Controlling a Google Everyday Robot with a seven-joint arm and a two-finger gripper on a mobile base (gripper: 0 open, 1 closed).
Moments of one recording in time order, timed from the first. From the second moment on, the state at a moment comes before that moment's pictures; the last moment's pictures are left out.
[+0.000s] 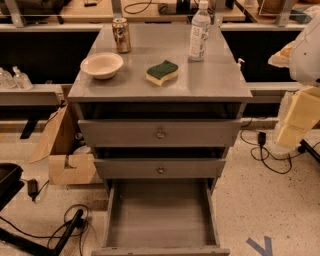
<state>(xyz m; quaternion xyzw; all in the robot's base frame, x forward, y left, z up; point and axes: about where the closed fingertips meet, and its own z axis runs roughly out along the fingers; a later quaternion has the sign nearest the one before) 0.438 -0.215 0.983 -0.60 0.78 -0.04 0.17</state>
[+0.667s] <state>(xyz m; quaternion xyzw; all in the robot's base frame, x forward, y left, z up) 0.462 -0.207 0.985 -0.60 0.77 -0.04 0.21</state>
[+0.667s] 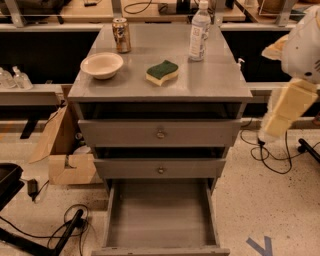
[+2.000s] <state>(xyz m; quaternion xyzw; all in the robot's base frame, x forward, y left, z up) 0.692 -0.087 1.070 -0.46 0.70 0.12 0.54</state>
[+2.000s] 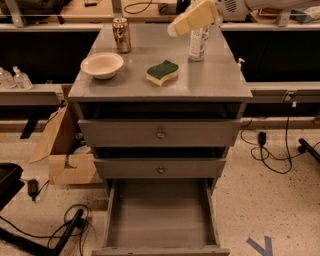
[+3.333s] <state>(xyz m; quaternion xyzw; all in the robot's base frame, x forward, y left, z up) 0.843 0.020 1.030 -0.39 0.66 0.19 0.62</state>
